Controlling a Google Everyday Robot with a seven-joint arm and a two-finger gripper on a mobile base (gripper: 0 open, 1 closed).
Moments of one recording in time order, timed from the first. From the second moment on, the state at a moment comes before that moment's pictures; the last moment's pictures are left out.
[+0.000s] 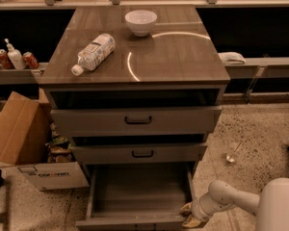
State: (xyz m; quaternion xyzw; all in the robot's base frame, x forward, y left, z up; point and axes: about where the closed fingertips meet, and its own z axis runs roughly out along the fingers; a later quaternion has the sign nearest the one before) arm 0.419 -0.203 0.165 -0.66 0.70 0.24 0.14
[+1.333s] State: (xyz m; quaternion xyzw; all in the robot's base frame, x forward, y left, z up) arm 0.428 -0.224 0.196 -0.65 0.70 0.23 0.18
